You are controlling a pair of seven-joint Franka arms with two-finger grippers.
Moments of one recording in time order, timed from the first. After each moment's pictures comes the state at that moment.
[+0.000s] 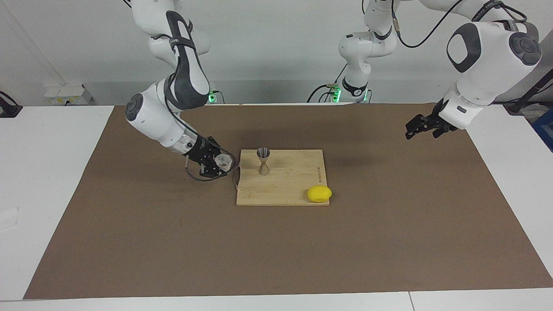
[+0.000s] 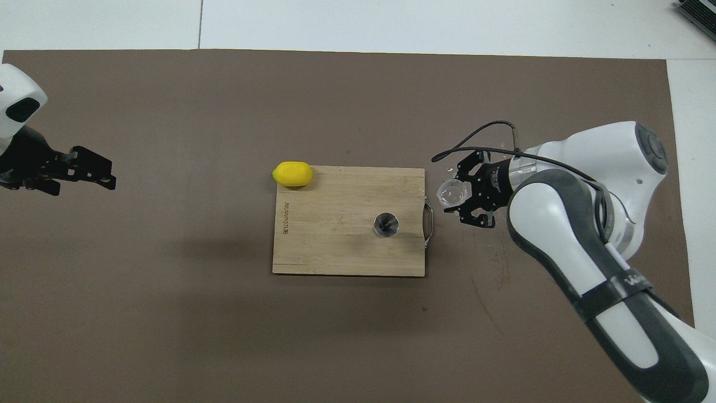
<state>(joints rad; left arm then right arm) 0.04 0.11 -0.05 -1.59 -0.07 1.56 -0.03 0.23 0.16 -0.01 -1.98 0.58 2.15 1.48</state>
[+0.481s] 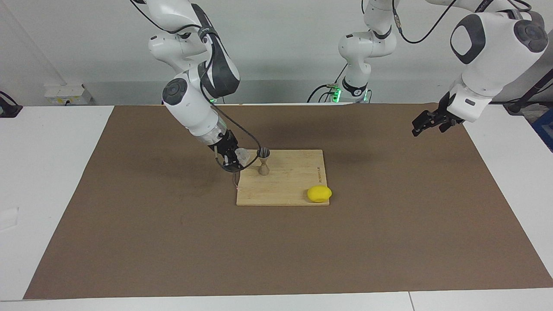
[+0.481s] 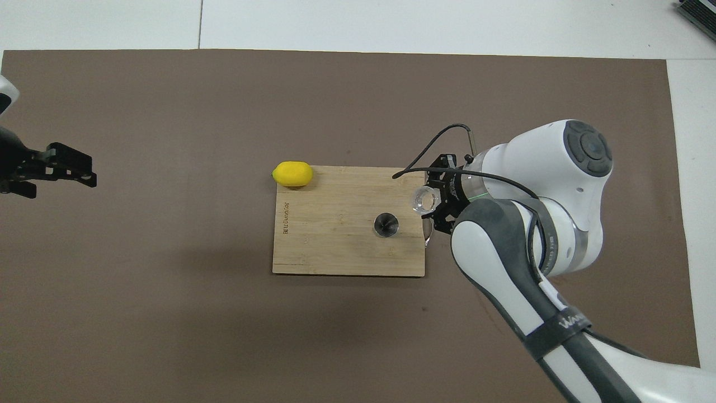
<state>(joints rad) 0.04 0.05 -0.04 -1.59 -0.03 1.56 -0.12 0.35 0.16 -0.01 -1.93 0.39 2.15 1.61</state>
